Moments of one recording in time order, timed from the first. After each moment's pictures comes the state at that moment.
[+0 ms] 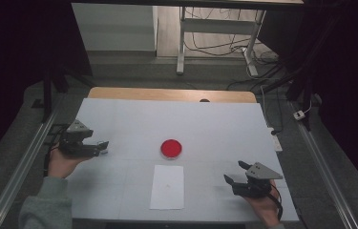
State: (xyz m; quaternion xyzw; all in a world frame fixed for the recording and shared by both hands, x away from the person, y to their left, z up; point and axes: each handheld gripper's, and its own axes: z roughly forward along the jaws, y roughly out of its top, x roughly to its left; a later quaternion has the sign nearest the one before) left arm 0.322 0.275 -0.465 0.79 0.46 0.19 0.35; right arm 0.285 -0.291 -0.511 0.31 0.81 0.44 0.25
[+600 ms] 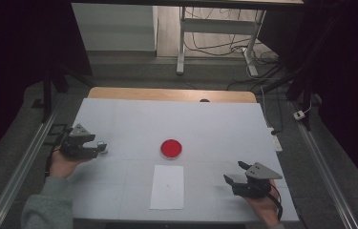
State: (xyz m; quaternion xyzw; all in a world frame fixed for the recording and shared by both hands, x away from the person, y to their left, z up) left arm 0.331 0.286 -0.495 0.81 0.44 0.19 0.33; right arm 0.285 -0.291 -0.513 0.31 0.81 0.43 0.25
